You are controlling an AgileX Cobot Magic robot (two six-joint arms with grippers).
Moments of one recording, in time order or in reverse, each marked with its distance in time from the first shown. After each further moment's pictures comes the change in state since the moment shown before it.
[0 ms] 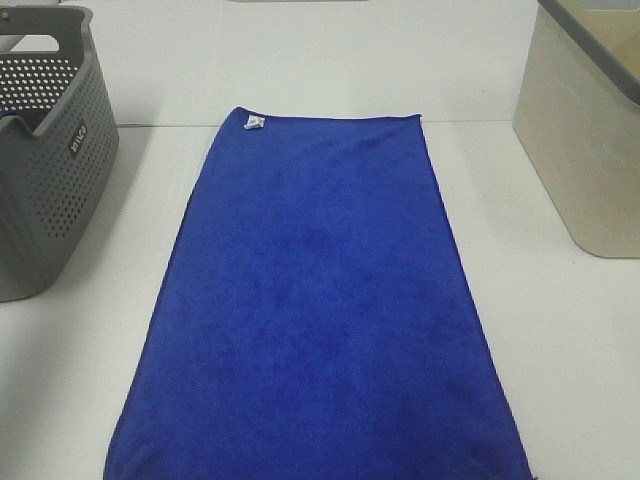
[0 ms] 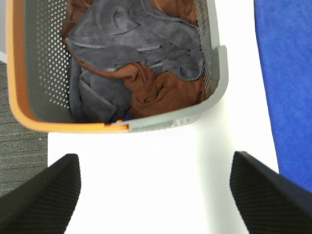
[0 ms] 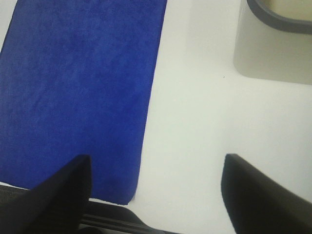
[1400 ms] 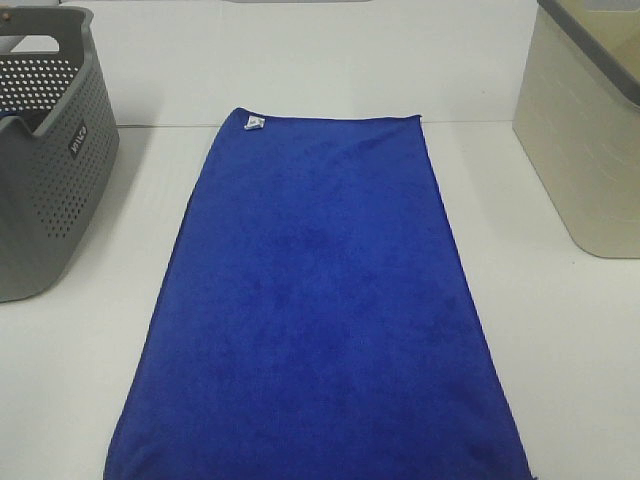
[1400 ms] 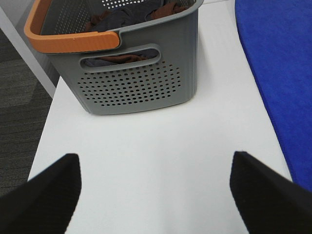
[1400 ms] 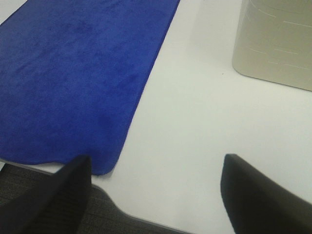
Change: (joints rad) left arm 0.000 -1.155 0.806 -0.016 -0.104 0.025; right arm 0.000 -0.966 0.687 -0.001 -0.099 -0.155
